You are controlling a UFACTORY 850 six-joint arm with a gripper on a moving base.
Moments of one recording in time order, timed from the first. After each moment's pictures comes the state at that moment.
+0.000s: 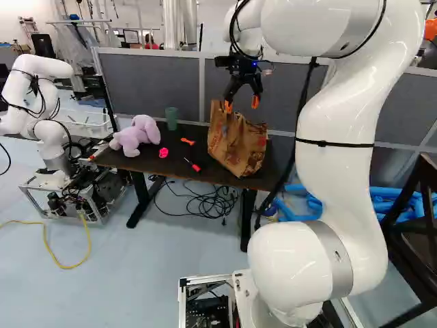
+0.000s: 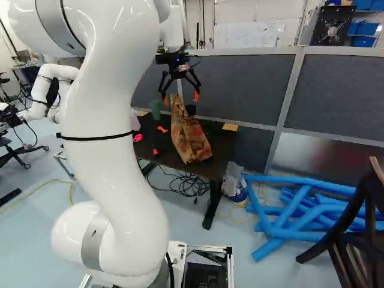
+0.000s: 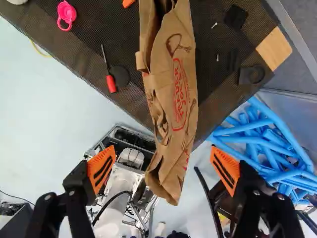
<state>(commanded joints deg) -1.6 -20.2 -92.8 -0.6 -71.0 -24.8</state>
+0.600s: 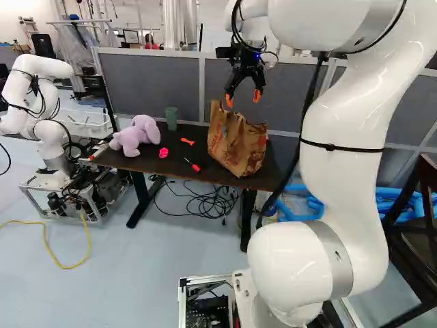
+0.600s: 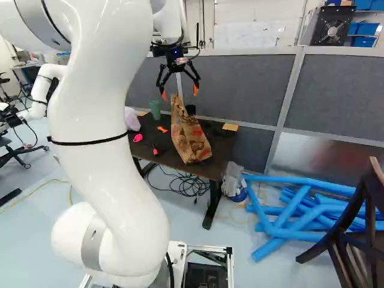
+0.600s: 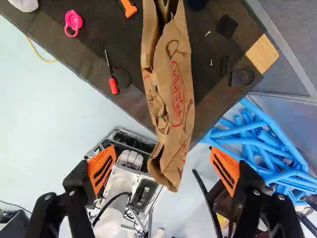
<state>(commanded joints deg) -1.6 -17.6 -92.5 -0.6 -71.0 -24.8</state>
